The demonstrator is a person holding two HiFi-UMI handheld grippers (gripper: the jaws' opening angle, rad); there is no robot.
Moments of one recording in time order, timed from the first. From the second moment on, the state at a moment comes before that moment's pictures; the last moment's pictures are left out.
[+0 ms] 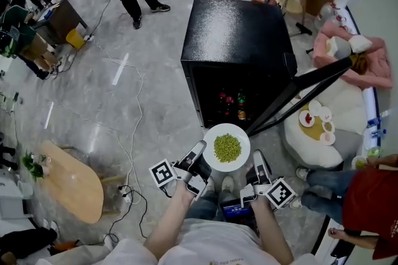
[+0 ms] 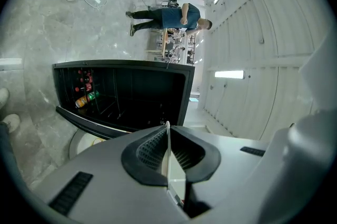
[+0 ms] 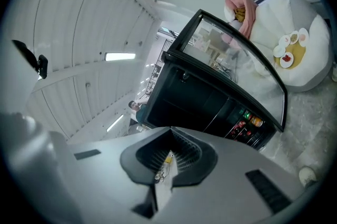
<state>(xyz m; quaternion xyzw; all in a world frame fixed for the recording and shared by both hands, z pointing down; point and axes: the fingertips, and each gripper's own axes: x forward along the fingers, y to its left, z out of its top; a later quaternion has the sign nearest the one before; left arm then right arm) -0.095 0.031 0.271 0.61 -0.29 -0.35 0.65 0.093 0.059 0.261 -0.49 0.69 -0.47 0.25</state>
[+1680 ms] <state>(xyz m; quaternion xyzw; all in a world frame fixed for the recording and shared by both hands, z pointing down) -0.111 -0.007 0.408 0.56 -0.33 -0.43 0.63 0.077 -0.013 0.405 -0.44 0.74 -0.48 0.19</state>
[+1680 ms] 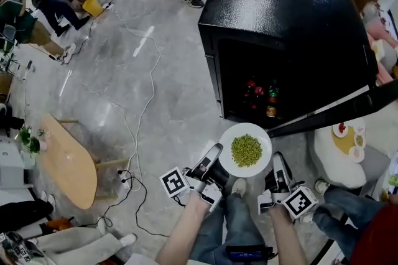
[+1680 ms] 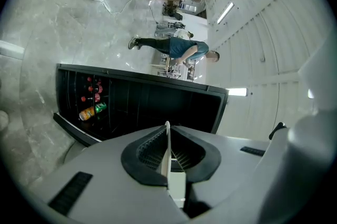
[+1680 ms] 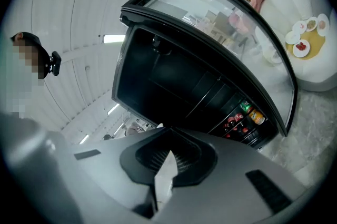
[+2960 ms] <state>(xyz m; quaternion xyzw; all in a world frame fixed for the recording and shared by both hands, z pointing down) -0.133 -0.032 0.464 0.55 -0.36 -0.47 0.59 0.097 -0.029 0.447 -0.47 0.72 -0.47 0.21</state>
